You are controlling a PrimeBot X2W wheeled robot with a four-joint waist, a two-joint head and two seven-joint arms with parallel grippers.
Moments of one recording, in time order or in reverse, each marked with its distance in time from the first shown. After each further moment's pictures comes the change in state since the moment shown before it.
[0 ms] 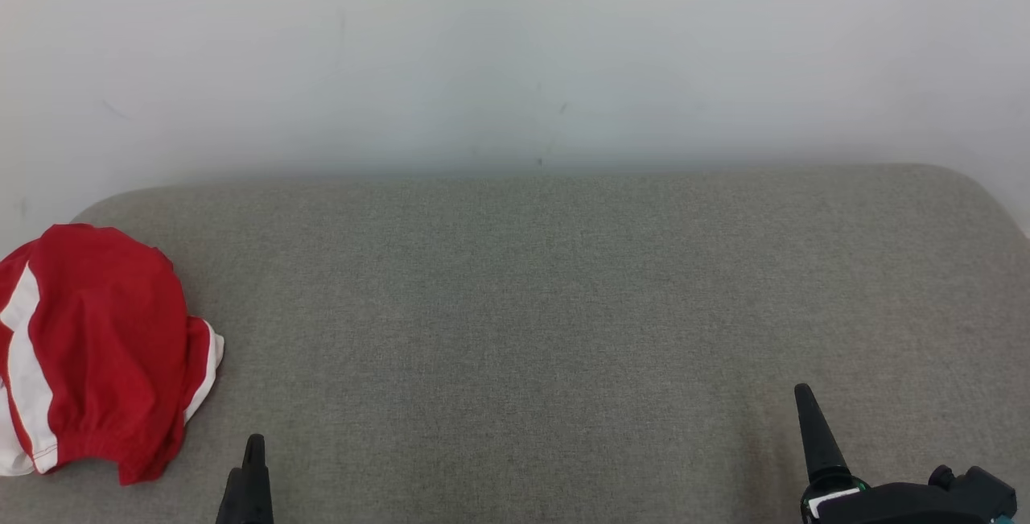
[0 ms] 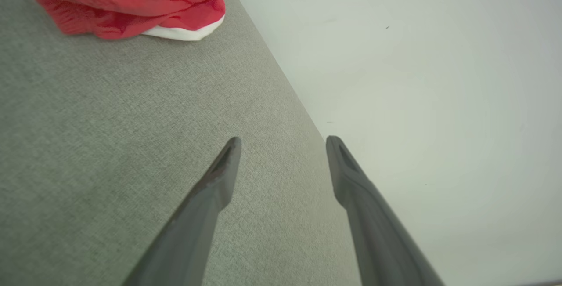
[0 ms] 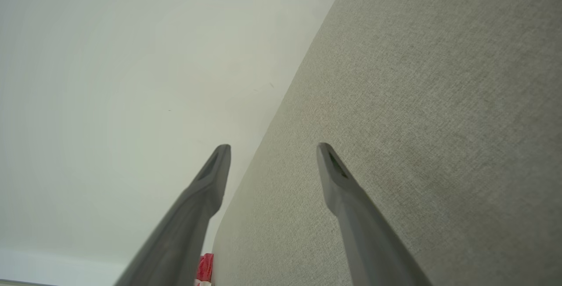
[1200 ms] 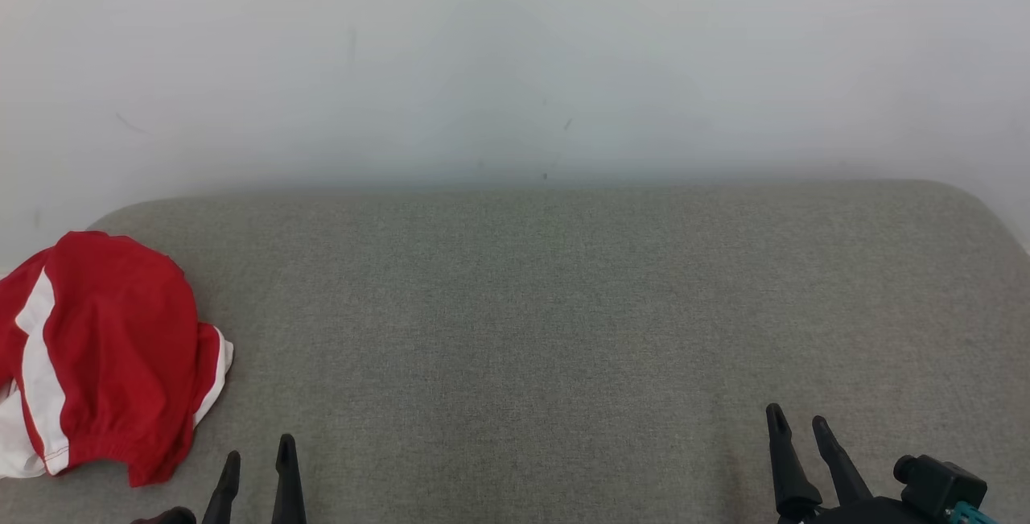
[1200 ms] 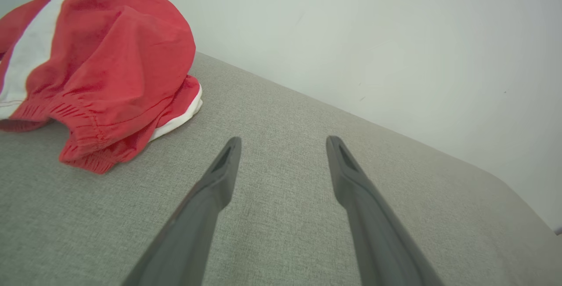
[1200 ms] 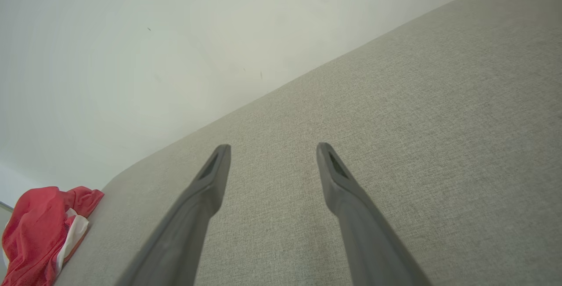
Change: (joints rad) left arm 0.022 0.007 -0.035 -0.021 0.636 0.018 -0.103; right arm 0.021 -0.012 0.023 0.025 -0.615 0.000 -0.077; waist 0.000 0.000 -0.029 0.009
